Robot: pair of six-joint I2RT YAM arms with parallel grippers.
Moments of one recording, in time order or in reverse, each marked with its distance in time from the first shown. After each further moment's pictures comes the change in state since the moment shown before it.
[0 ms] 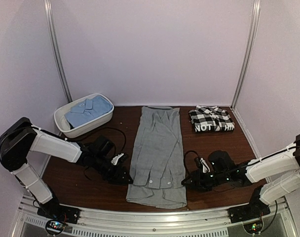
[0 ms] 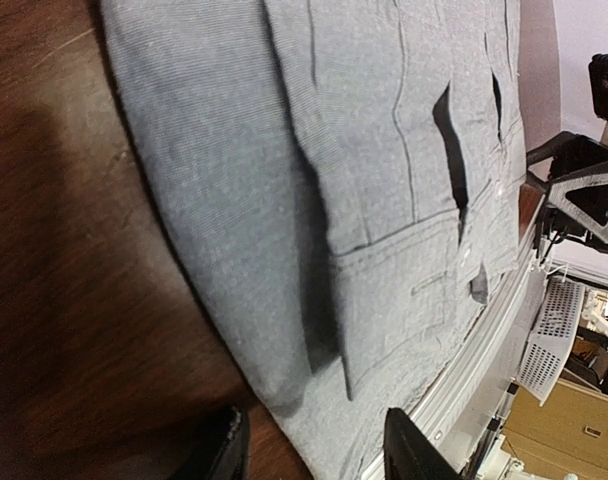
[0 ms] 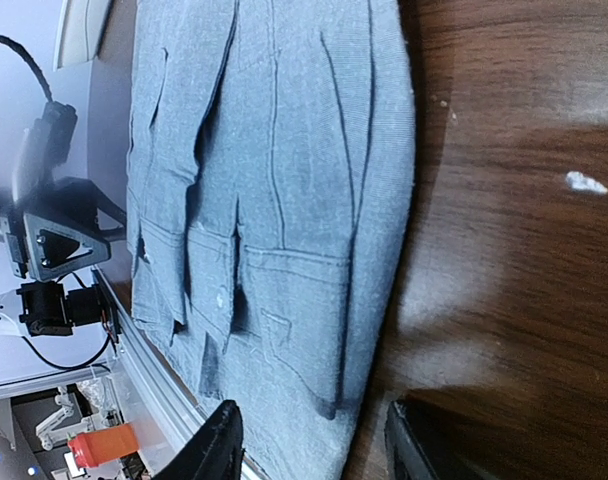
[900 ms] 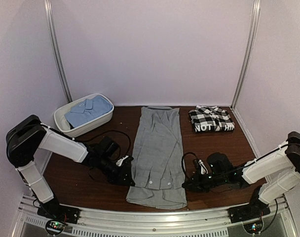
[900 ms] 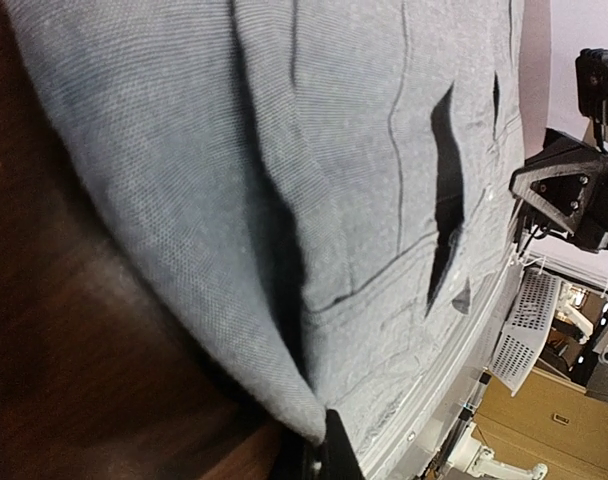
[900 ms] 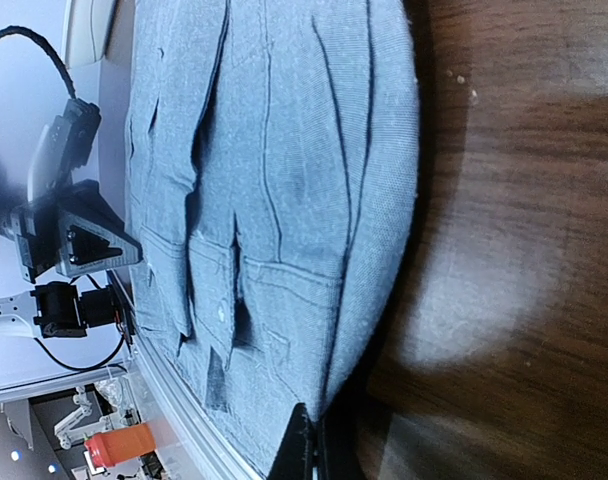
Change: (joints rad) left arm -0.025 0.104 0.049 0.047 0.080 -0.068; right arm 0.010 0.093 -0.028 0.166 -0.026 0.066
